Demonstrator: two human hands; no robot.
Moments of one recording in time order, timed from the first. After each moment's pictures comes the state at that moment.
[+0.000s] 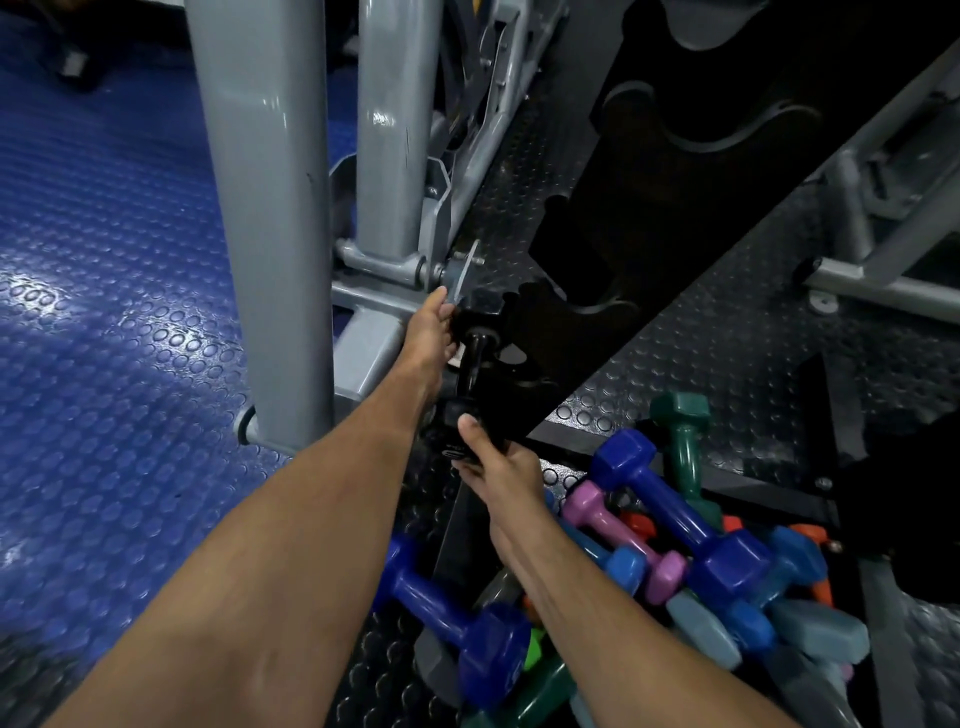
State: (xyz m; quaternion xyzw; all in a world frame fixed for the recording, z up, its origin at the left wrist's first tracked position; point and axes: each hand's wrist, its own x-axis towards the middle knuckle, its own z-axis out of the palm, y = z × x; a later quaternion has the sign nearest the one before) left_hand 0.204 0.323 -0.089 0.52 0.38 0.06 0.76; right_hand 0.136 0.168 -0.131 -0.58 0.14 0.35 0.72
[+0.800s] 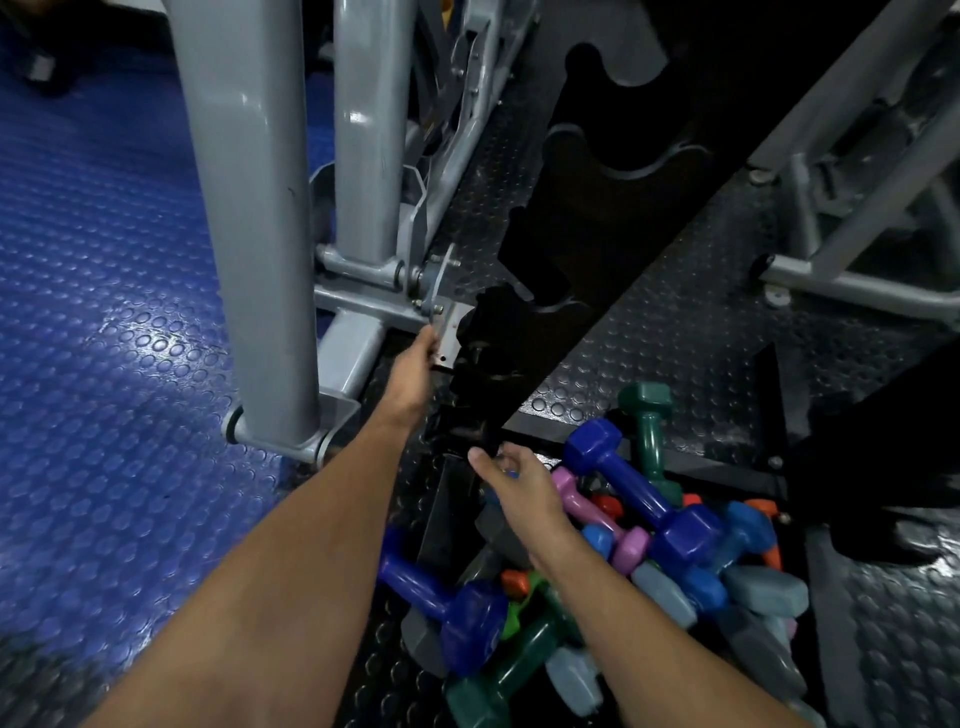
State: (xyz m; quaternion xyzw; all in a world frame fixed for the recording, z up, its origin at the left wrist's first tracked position) left_hand 0.170 0.286 -0.097 0.54 0.39 0.08 0.75; right_hand 0.135 0.097 -0.113 -0.73 0.00 0.35 0.58
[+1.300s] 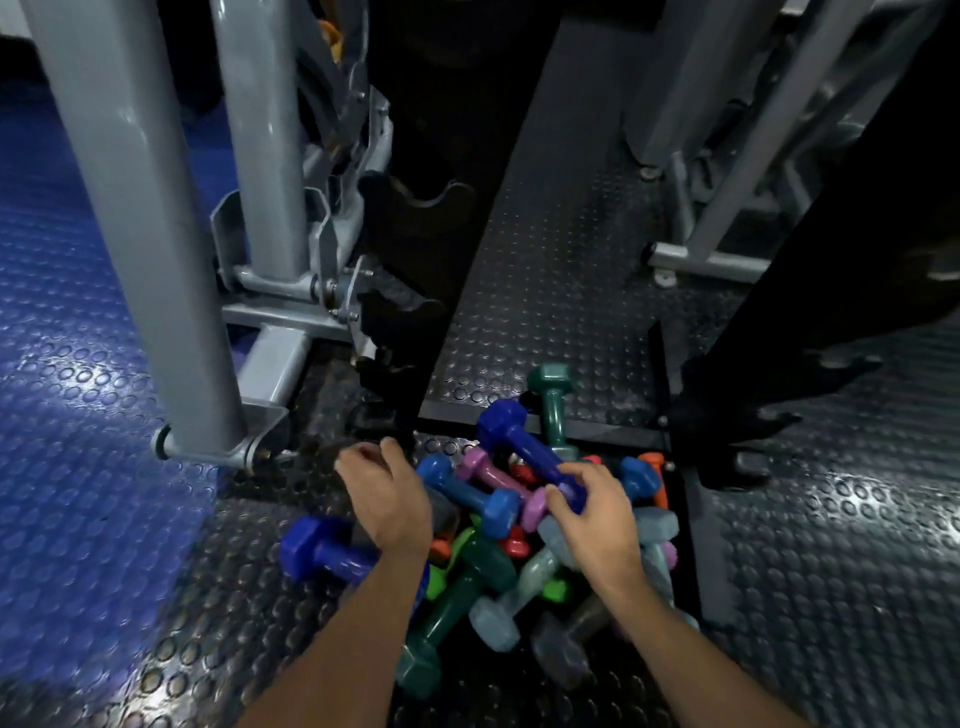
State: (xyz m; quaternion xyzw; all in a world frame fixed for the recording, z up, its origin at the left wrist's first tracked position) left_hand 0.084 0.119 -0.092 0.64 0.53 0.25 0.49; right_hand 0.141 -0.095 -0.087 -0.92 -0.08 0.08 0.37
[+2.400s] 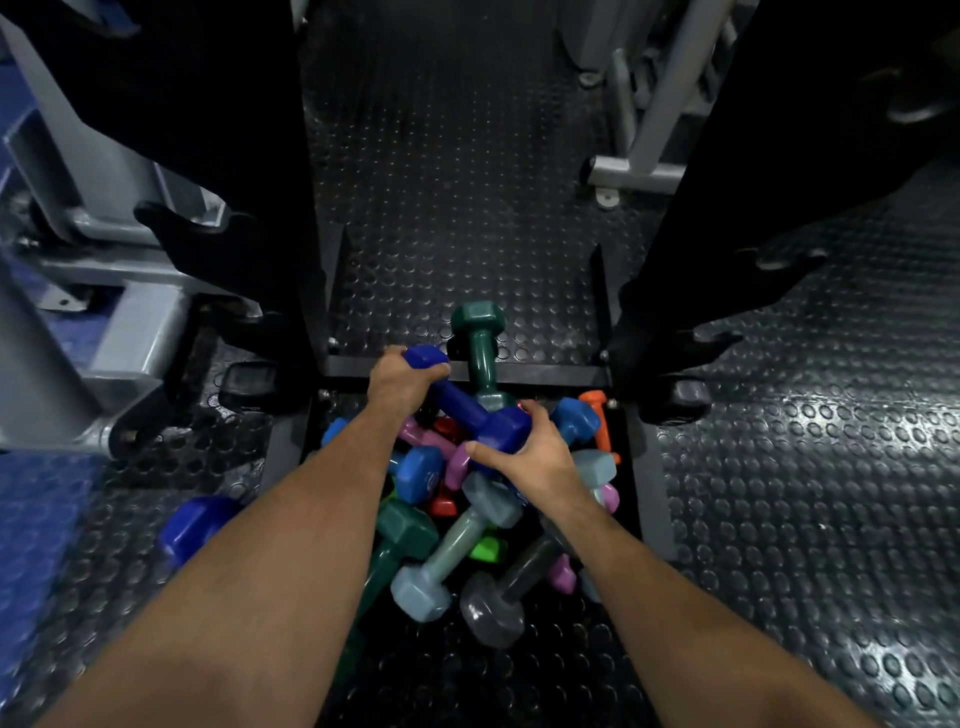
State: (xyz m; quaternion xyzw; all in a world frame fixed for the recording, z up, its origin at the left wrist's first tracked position) left_hand 0.225 0.084 -0.159 0.78 0.38 -0.07 0.48; right_hand 0.188 -0.129 -0.147 -0.88 0.02 0.25 0.40
